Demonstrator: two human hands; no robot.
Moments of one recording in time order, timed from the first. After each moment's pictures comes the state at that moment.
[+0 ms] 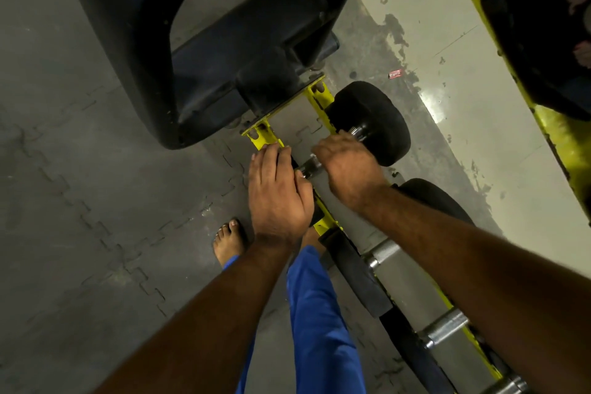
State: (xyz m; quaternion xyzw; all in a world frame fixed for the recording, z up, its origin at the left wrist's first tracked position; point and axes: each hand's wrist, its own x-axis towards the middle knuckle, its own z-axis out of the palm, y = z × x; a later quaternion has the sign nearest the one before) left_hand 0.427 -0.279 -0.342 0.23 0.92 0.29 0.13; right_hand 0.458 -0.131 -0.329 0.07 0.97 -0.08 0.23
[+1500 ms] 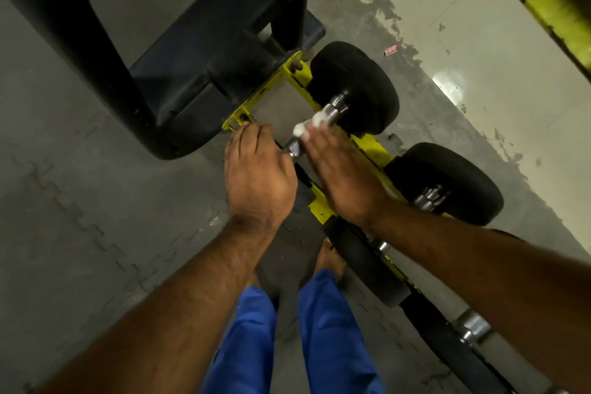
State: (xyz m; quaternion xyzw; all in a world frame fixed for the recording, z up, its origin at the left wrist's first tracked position) left_hand 0.422 -0.274 -0.342 0.31 0.93 0.19 0.11; right_hand 0.540 -0.151 -0.383 0.08 0.99 -0.11 0.02
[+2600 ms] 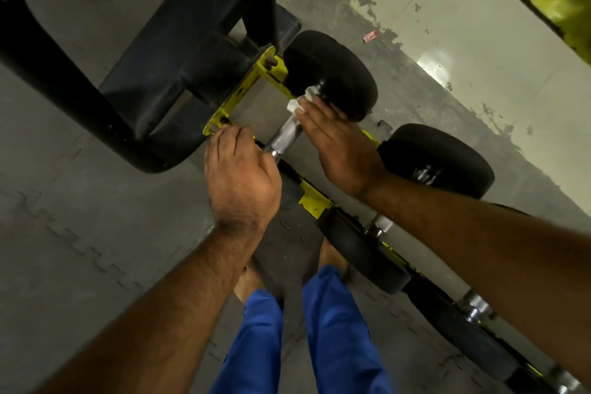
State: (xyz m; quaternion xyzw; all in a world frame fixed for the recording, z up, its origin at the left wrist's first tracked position) left_hand 0.423 -0.275 -0.347 0.32 0.92 0.22 0.08; right_hand 0.529 -0.121 -0.385 0.13 0.98 -0.17 -0.05
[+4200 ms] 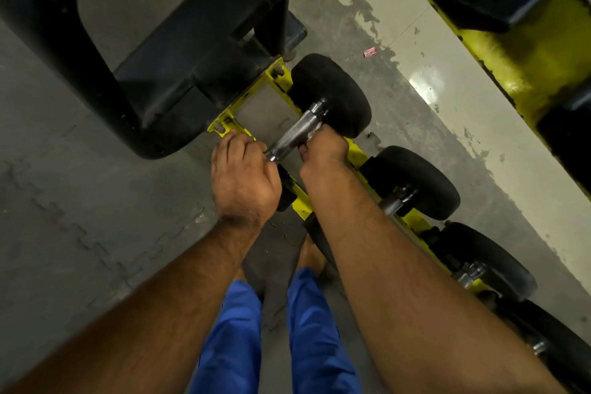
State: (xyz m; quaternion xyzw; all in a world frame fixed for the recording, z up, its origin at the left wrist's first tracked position) left_hand 0.425 -0.276 -0.346 0.32 0.92 0.22 0.08; right_hand 0.445 -0.147 -0.333 0.73 0.32 -0.60 -0.09
